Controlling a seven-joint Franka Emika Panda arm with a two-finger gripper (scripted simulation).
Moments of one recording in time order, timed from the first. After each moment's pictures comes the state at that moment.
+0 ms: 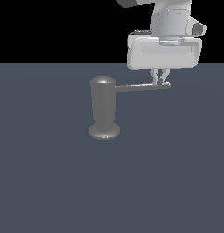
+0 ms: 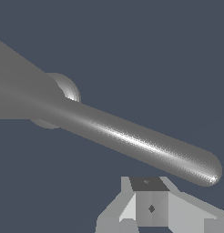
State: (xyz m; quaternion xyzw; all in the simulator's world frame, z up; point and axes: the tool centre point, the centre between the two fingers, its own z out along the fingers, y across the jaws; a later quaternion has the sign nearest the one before) arm -0.029 -0.143 0.235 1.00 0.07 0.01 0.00
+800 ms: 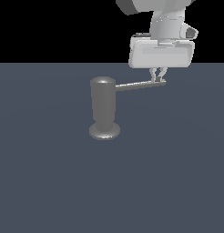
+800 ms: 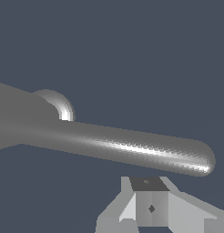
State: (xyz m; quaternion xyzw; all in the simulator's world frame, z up) arm 0.018 -0.154 0.235 1.00 0.08 0.01 0.00
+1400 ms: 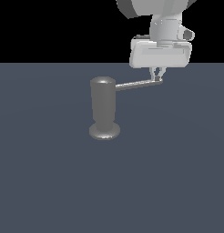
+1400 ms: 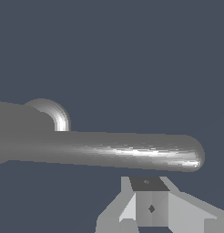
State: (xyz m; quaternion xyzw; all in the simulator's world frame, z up) arm 0.040 -0.160 0.234 1.00 0.08 0.01 0.00
